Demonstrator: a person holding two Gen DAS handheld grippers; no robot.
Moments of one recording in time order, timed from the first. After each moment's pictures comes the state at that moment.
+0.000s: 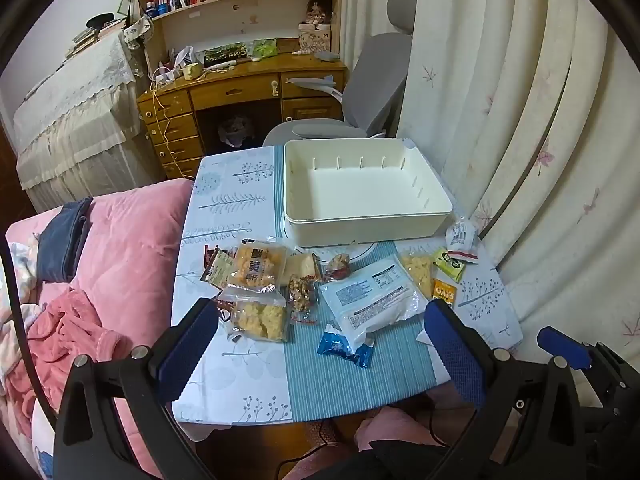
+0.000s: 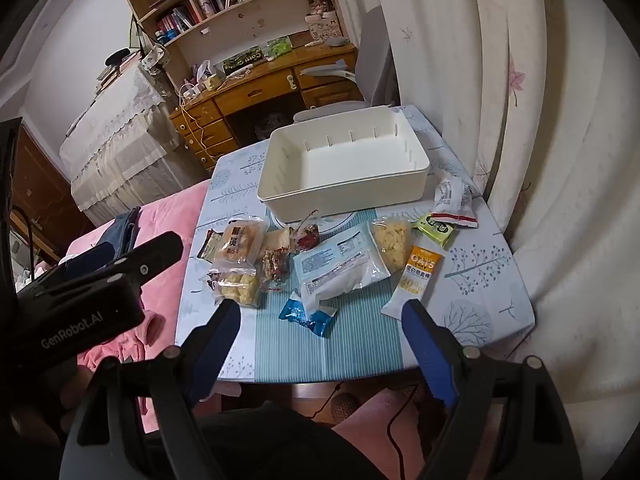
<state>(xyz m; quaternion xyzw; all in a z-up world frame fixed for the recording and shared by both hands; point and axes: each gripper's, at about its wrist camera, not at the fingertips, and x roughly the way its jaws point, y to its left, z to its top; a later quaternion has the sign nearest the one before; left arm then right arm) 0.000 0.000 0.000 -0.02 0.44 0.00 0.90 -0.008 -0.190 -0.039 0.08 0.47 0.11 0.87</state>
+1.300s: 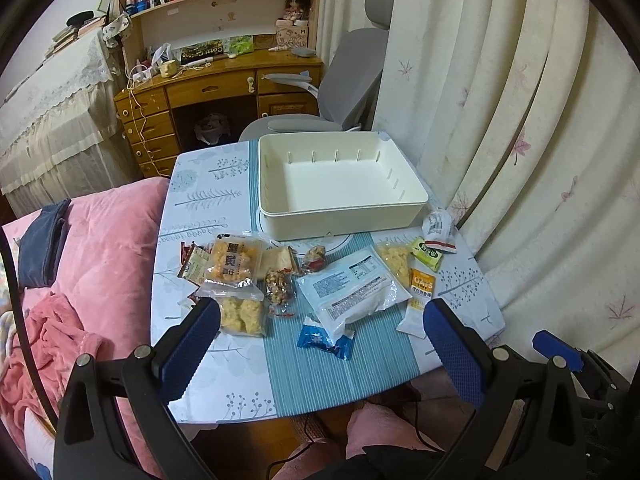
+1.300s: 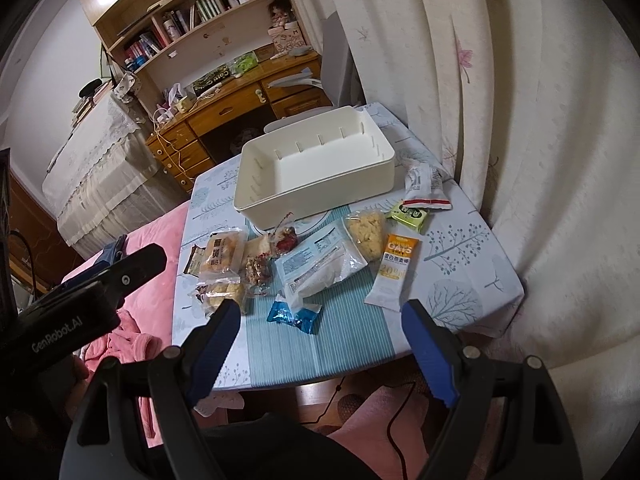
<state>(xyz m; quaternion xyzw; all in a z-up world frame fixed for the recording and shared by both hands) 0.001 -0.014 -0.005 -0.03 0.45 -0.04 0.89 -0.030 -0.210 -0.041 0.12 0.46 0.06 0.87</state>
